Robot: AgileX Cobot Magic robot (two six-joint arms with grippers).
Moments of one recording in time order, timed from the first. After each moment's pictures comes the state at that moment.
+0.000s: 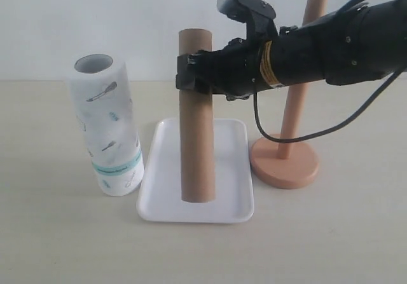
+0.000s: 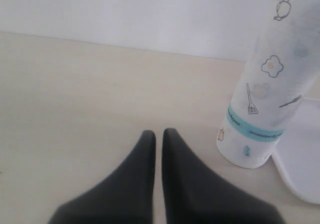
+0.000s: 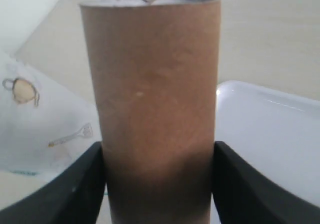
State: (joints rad) left arm 0.03 0.00 0.00 -0.15 0.30 0.01; right arm 0.52 1.76 -1.18 -1.71 -0.38 2.03
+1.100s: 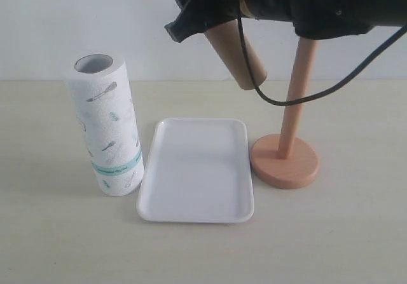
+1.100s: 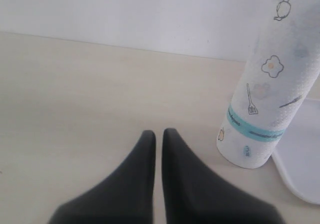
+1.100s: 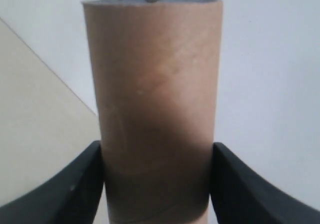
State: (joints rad) left arm 0.03 0.00 0.00 -0.15 0.30 0.01; right arm 0.69 1.68 -1.34 -1.75 0.18 1.30
